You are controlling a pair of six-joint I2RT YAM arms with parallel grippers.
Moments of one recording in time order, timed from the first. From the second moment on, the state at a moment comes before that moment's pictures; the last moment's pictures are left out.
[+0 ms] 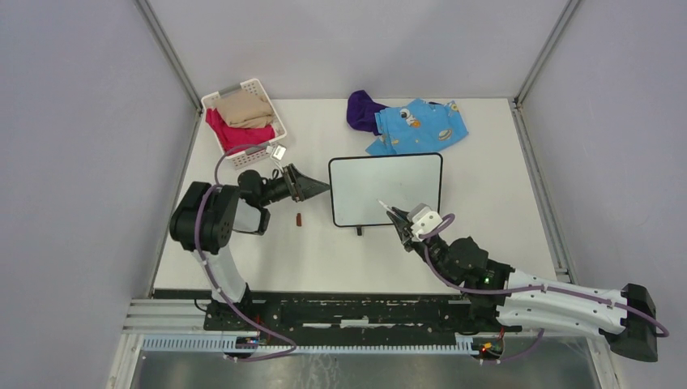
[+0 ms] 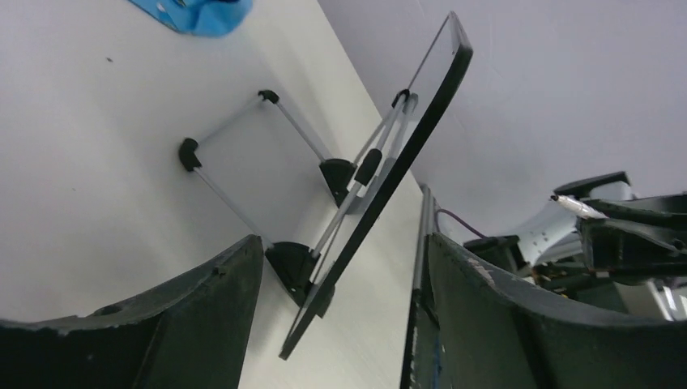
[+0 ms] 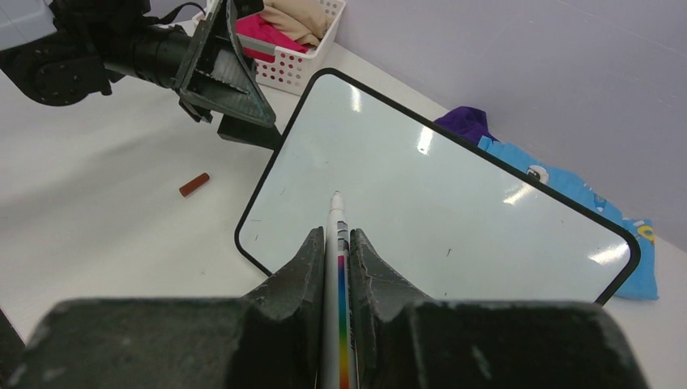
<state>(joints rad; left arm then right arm) -0.14 1.78 0.52 1.28 0.96 -0.91 1.22 0.67 0.39 0.35 0.54 -0.25</state>
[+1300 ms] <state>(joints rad) -0.22 1.83 0.53 1.24 1.00 -0.58 1.22 0.78 0.44 0.40 0.50 -0.26</state>
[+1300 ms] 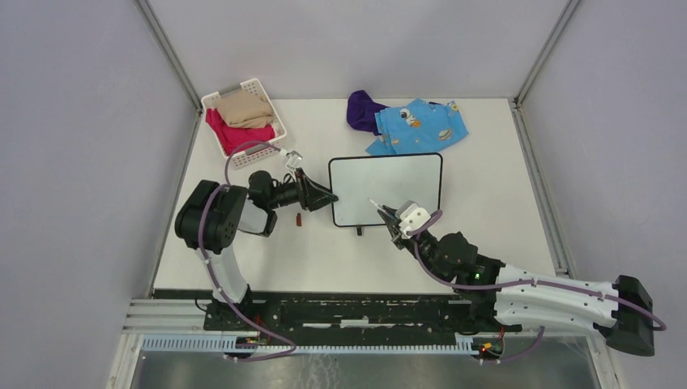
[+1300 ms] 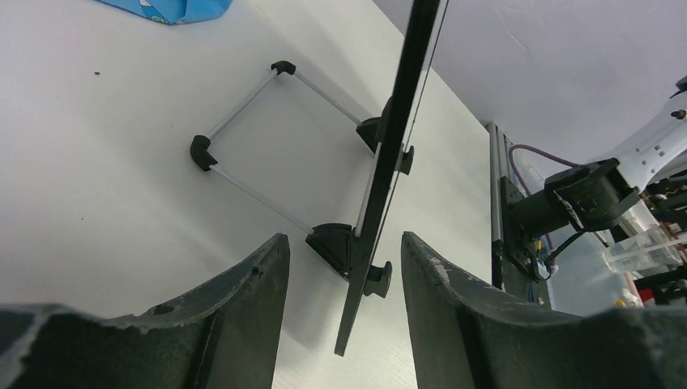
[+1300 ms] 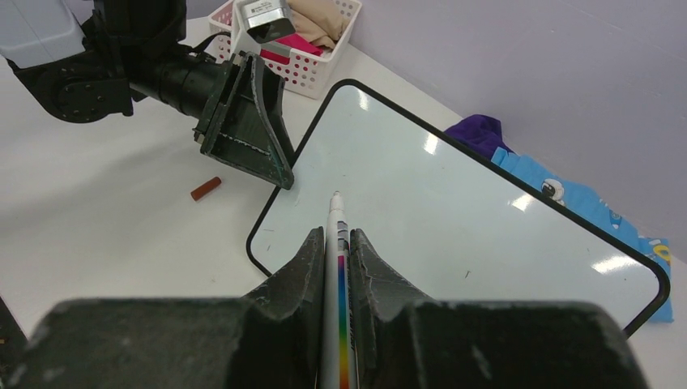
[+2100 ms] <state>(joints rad) -0.24 1.95 0.53 1.41 1.05 -0.70 1.22 0.83 0.47 0.40 0.48 -0.24</state>
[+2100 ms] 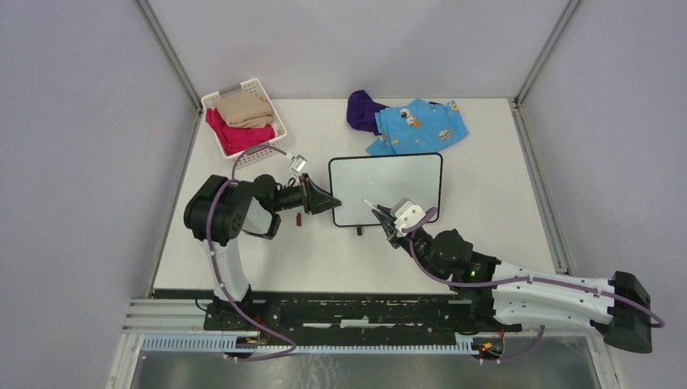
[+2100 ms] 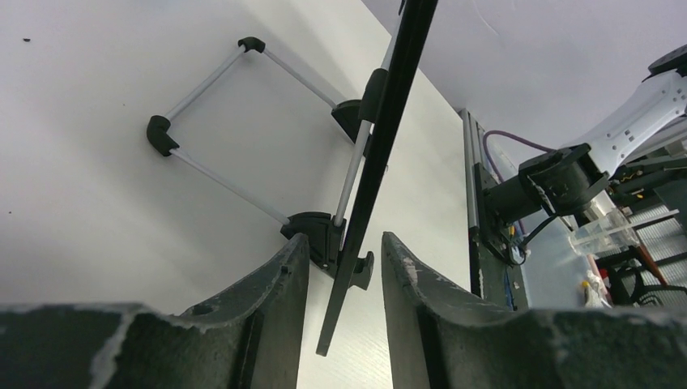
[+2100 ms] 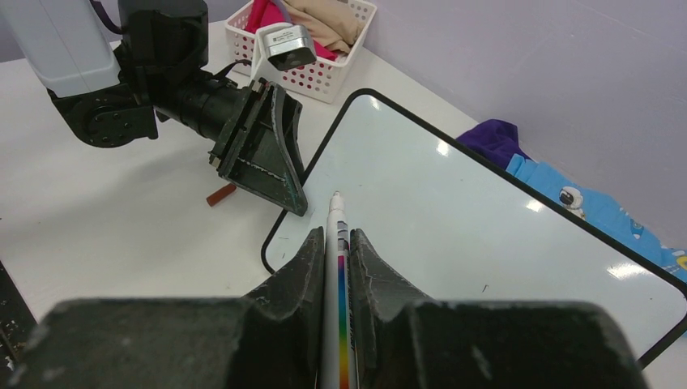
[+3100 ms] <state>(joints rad) -0.27 1.90 0.53 1.23 1.04 -0.55 1.22 0.85 0.48 0.41 0.48 -0.20</state>
